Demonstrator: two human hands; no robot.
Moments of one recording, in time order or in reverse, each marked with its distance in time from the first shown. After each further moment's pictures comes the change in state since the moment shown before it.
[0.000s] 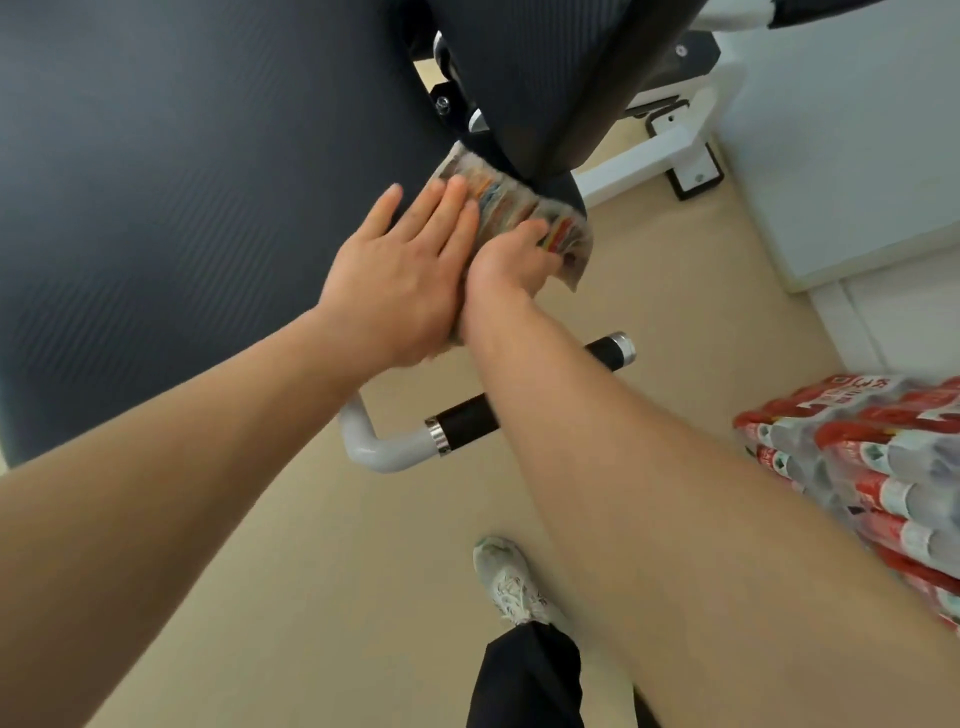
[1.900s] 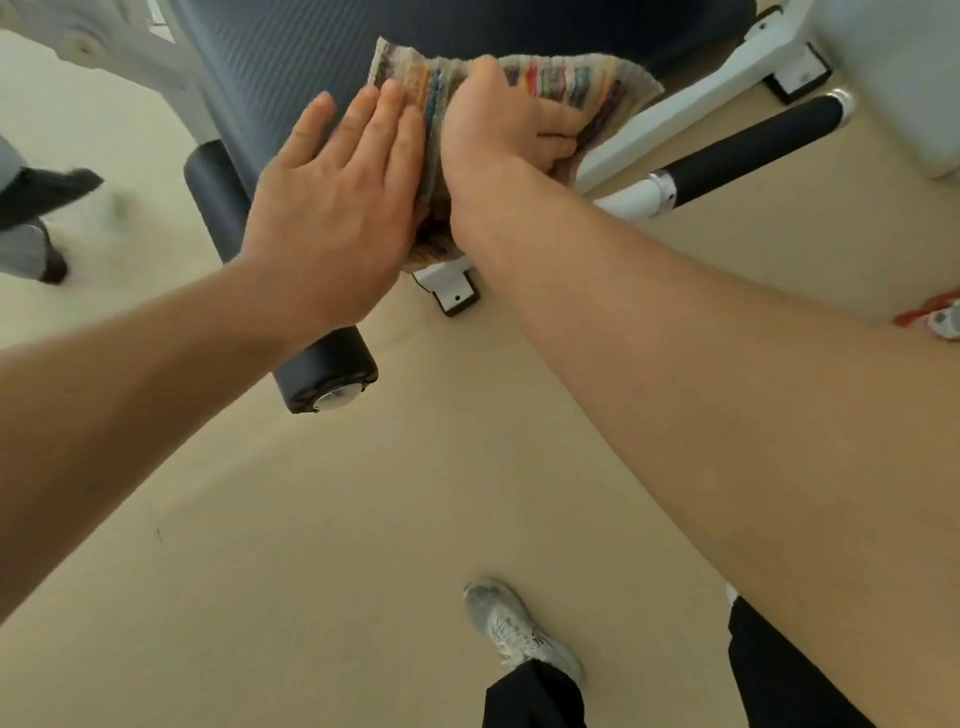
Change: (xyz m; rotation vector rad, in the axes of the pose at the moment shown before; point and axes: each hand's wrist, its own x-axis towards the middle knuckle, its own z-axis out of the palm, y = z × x) left_hand -0.220 -0.091 0.057 0.255 0.234 -0.064; right_hand -0.179 0.128 0.022 -0.228 -0.198 -0.203
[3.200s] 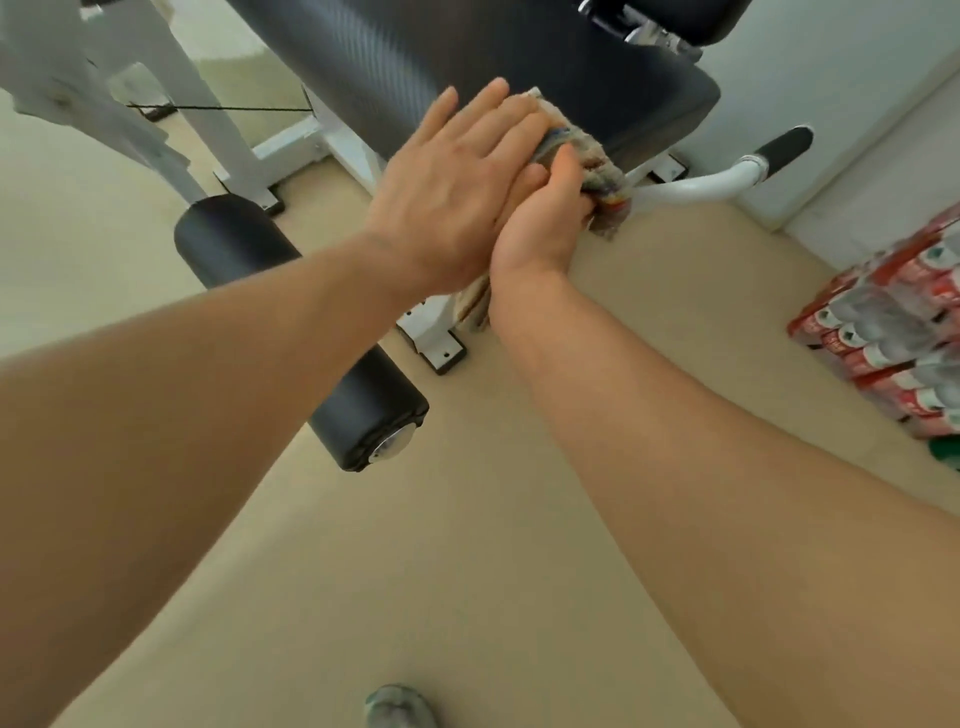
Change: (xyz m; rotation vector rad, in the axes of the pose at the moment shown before) left_hand -0.044 -0.086 0.073 -0.533 0.404 0.279; right_hand -0.063 0.122 0.105 0.399 0.174 -0.440
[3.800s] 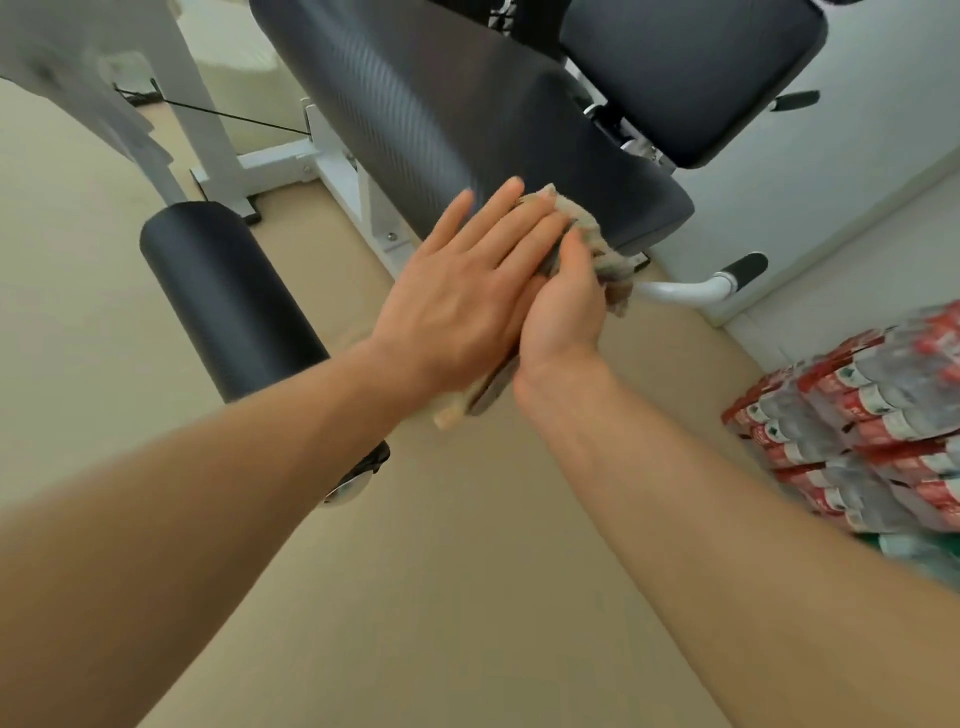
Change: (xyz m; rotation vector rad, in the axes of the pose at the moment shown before) left_hand -0.021 0.007 0.027 -0.137 0.198 -0.066; right_hand -0.004 -0.014 -0.006 0.023 -0.214 0.021
